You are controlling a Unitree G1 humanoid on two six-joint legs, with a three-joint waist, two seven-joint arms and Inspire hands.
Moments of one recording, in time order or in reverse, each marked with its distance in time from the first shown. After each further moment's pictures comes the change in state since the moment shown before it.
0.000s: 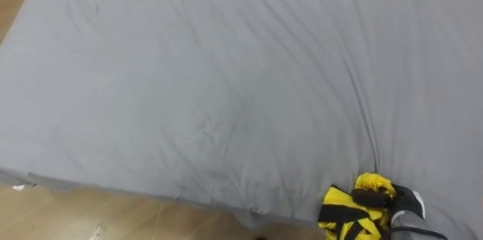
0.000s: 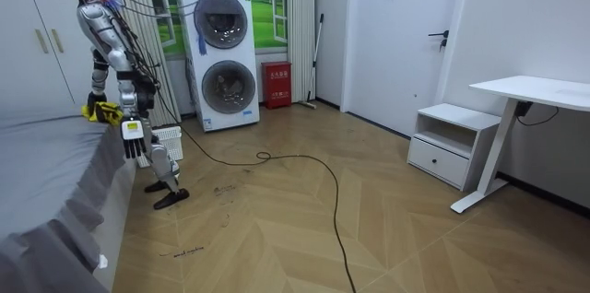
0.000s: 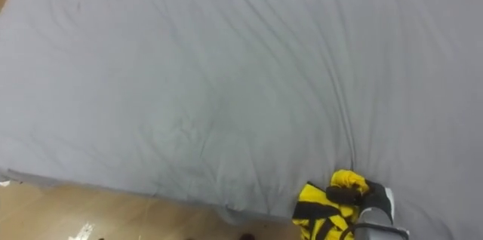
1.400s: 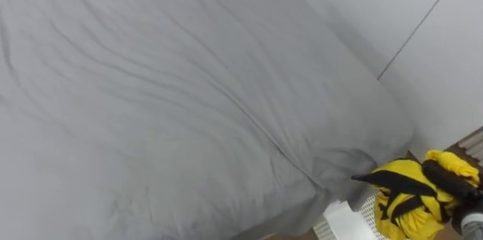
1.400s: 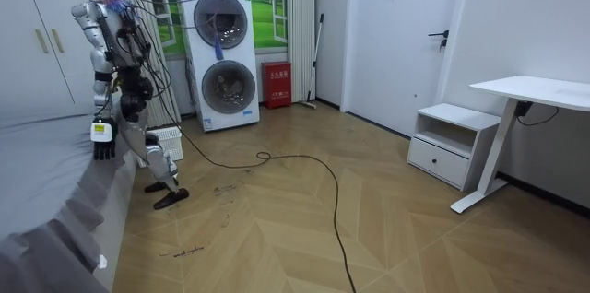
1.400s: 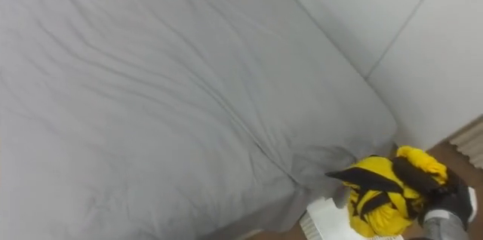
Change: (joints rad) left arm 0.188 0.013 0.135 -0.120 0.179 0.149 -0.010; right arm 0.301 -0.120 -0.424 -0.651 0.103 0.065 0.015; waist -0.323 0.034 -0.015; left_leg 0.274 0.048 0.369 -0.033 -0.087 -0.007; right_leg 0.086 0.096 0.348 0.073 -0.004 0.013
